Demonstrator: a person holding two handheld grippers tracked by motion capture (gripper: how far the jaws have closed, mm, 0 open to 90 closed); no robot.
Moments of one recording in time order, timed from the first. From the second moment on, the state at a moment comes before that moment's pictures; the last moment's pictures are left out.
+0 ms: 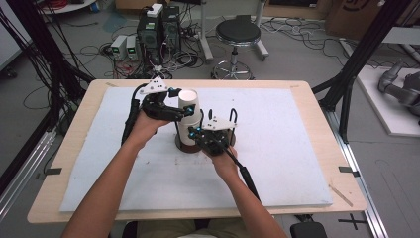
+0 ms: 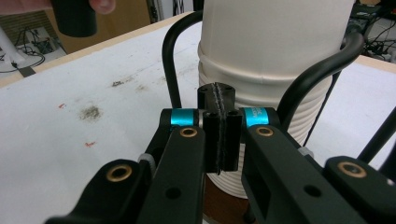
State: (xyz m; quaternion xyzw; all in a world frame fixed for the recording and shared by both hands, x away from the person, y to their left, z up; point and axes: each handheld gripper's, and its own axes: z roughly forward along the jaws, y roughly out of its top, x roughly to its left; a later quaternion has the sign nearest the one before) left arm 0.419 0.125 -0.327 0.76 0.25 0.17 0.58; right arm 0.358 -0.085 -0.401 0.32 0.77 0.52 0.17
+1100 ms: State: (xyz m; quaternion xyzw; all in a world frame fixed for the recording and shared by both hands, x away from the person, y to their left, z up) left arm 0.373 0.161 -0.226 0.68 0.23 0.21 0.66; right arm 0.347 -0.095 -0.391 0.29 0.79 0.52 0.17
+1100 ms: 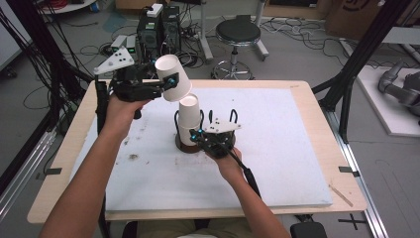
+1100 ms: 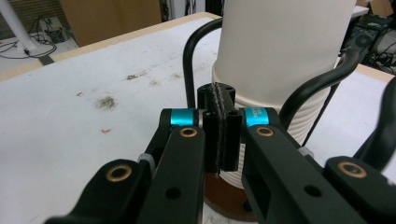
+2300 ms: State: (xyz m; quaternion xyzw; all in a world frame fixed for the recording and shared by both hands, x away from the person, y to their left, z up) left arm 0.315 0.194 -0.337 0.70 0.24 0.15 0.65; right arm 0.325 -0.203 -0.377 0.22 0.81 0.52 0.17
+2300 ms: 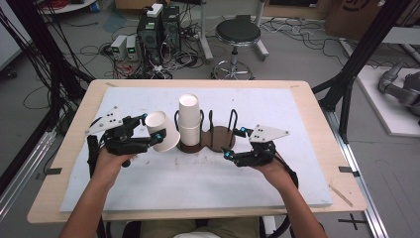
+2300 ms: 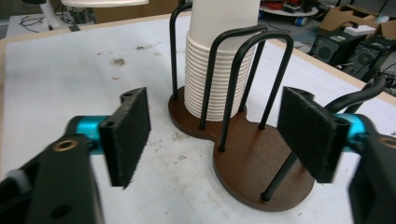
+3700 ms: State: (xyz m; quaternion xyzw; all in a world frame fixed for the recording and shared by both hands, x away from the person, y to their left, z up) left arm 0.322 0.111 -0.343 0.75 0.15 0.09 0.64; right arm 0.310 -0.201 -0.384 0.17 0.80 0.56 0.10
